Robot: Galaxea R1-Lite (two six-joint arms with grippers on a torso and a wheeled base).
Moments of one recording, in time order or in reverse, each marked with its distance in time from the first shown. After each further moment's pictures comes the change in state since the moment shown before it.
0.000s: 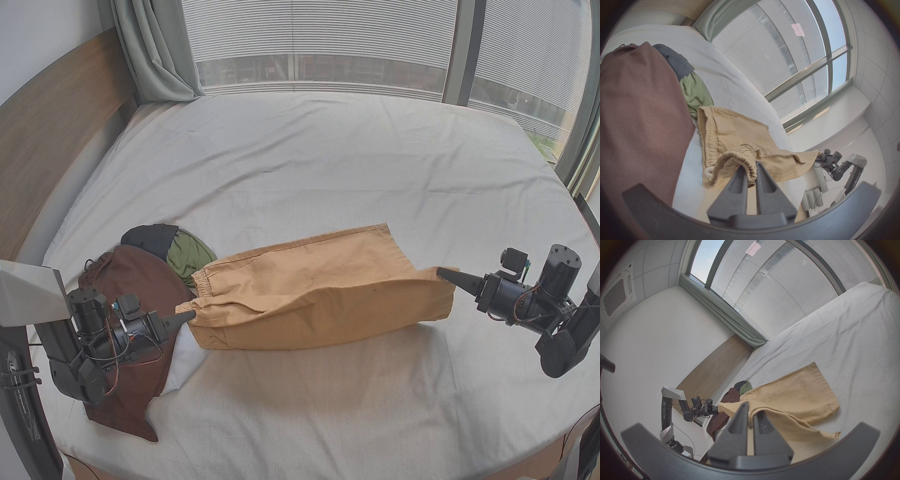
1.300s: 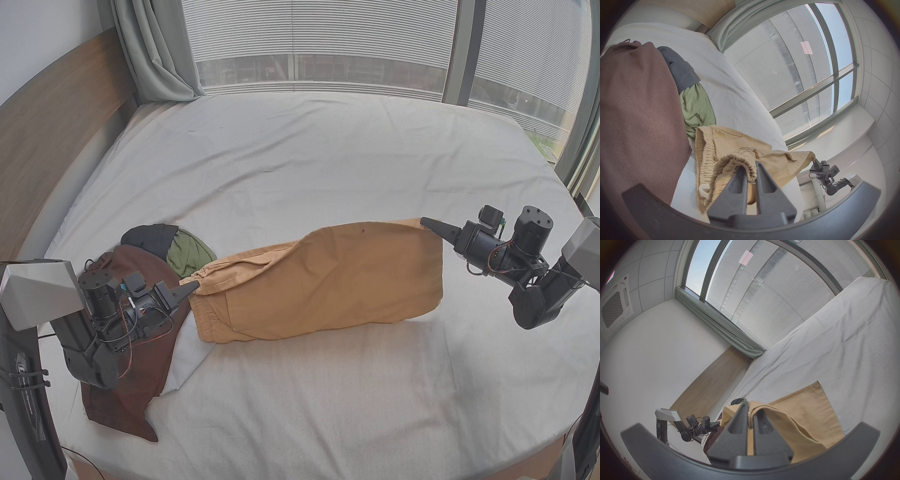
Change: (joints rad) left arm -0.048 0.045 -0.178 0.000 0.173 -0.193; right arm -0.012 0.183 -0.456 0.141 -0.036 0.149
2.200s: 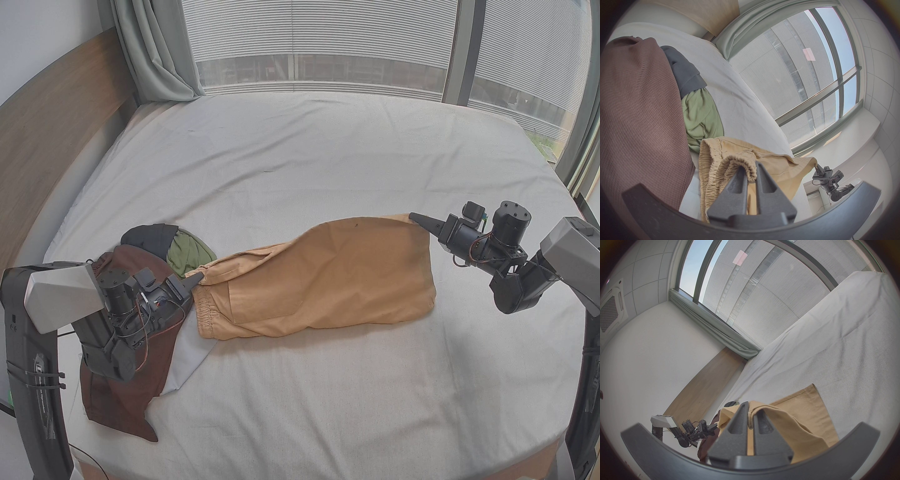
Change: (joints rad) left arm -0.024 0.117 -0.159 -0.001 0.137 -0.021; right arm -0.006 0.162 -0.259 0.112 -0.021 0.021
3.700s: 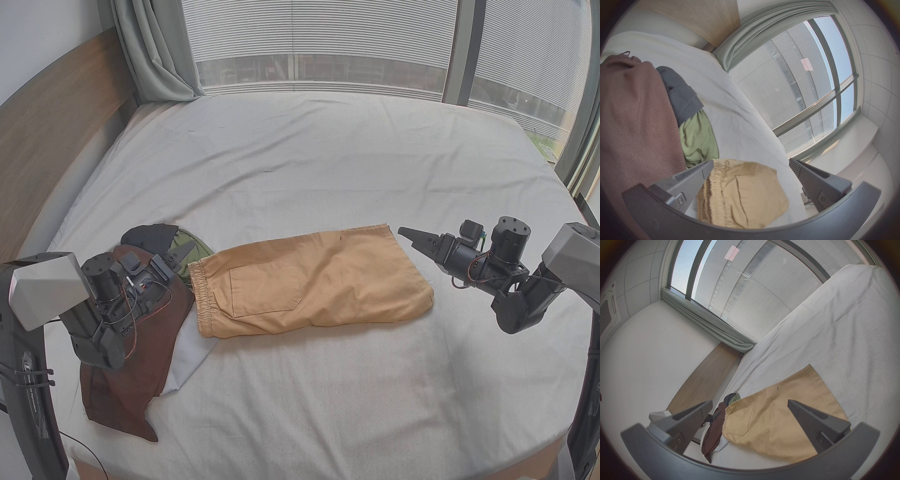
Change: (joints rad) left arm 0.037 -0.061 -0.028 0.000 0.022 -0.054; right arm 0.044 -0.057 0.189 -0.030 -0.050 -0.009
